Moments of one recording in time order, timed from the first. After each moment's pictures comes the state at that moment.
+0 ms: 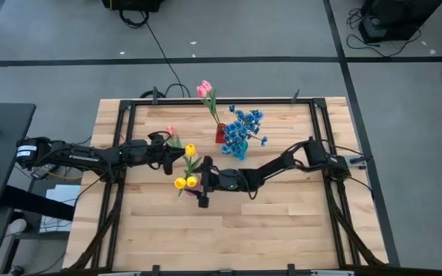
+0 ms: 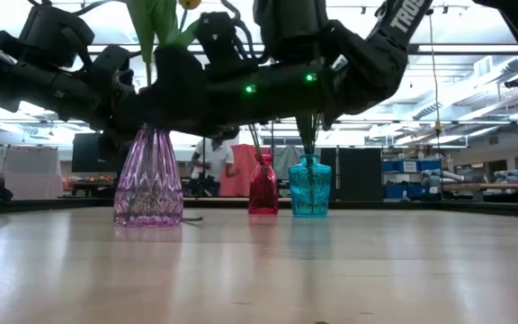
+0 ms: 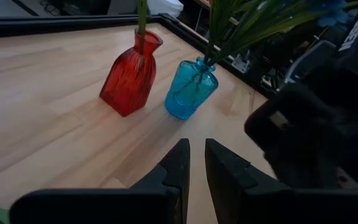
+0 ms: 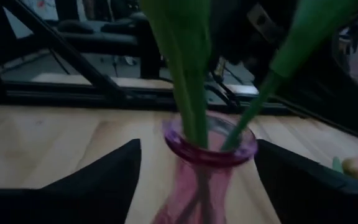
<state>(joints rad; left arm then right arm) 0.14 0.90 0.12 0.55 -0.14 -0.55 0.15 2.24 1.25 0.88 0.26 -0.04</state>
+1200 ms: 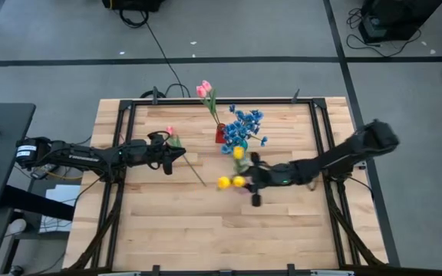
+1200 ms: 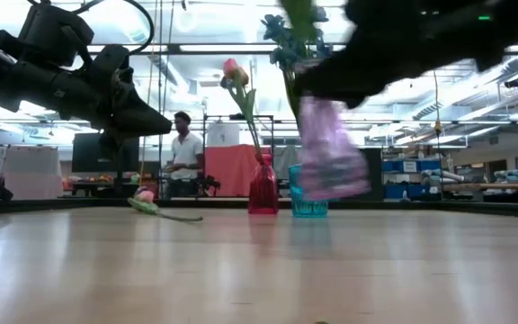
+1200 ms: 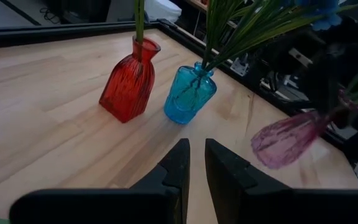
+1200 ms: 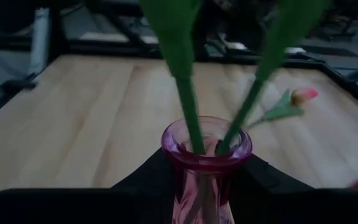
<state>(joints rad) 0.14 0.90 0.12 0.56 -0.14 -0.53 0.24 1.51 0.60 0.62 0.29 0.03</state>
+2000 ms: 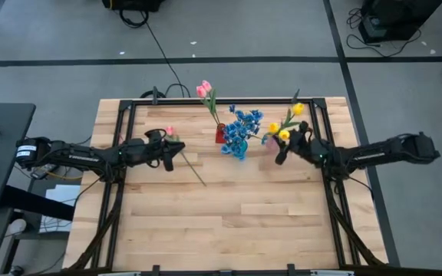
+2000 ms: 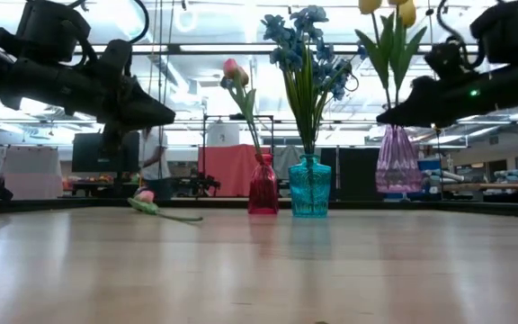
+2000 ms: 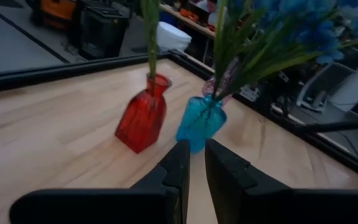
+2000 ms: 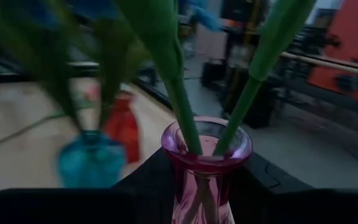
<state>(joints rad) 0.14 0.90 0.12 0.64 -0.23 -0.48 -0.12 0.85 0.07 0.69 0.57 -0.07</state>
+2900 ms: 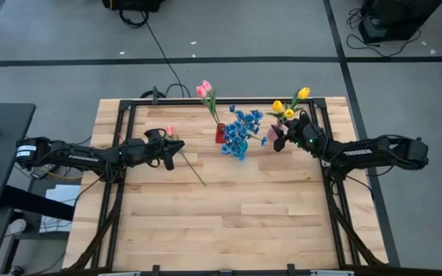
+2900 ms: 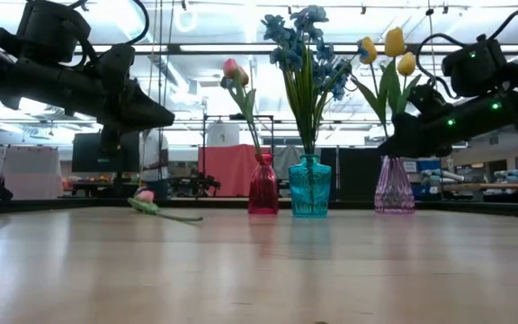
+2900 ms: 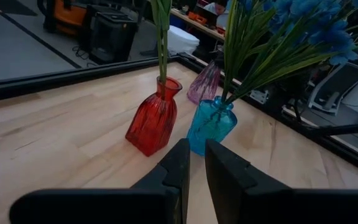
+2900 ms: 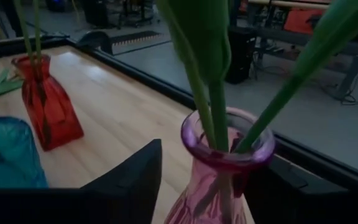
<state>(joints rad) 0.14 0.90 0.12 0.64 -0.28 -0.46 -0.51 1.08 0.07 0.77 0.31 0.05</state>
